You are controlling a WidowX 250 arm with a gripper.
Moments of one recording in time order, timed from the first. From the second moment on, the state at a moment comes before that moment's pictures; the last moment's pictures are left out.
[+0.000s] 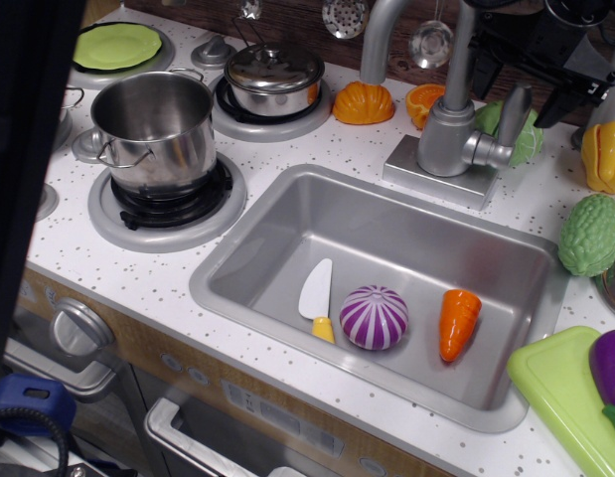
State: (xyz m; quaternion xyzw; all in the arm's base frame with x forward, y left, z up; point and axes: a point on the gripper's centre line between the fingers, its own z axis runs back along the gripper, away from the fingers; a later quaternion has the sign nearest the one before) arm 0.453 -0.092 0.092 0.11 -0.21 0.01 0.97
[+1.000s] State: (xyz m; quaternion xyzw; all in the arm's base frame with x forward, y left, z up) arm 0.432 -0.110 0.085 0.09 -0.15 0.09 0.98
